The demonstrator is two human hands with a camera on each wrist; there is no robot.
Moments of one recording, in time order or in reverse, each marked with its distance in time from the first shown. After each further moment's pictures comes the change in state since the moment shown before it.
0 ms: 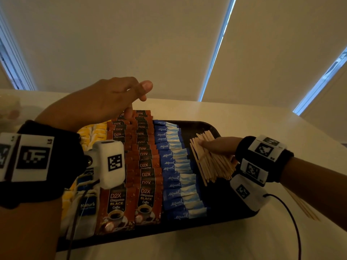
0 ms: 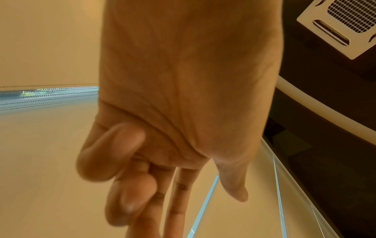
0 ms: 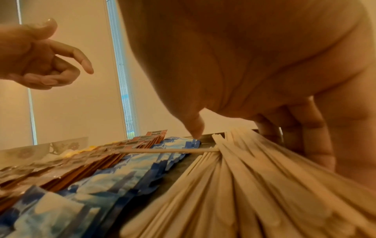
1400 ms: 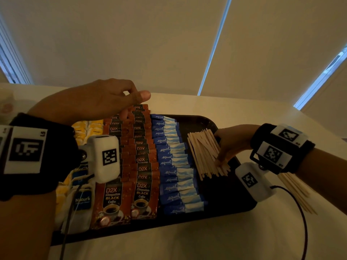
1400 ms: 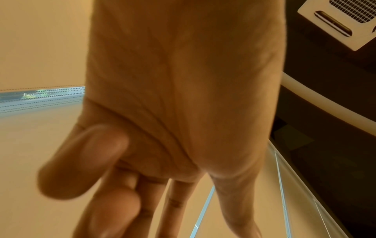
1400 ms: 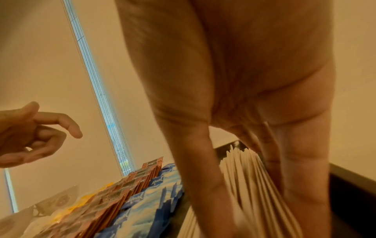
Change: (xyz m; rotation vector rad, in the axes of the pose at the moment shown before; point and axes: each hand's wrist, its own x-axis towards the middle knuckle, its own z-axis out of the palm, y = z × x) left_hand 0.005 -0.008 0.003 0.116 -0.149 -0.017; right_hand 0.034 0.036 -0.018 -0.065 -0.216 -0.143
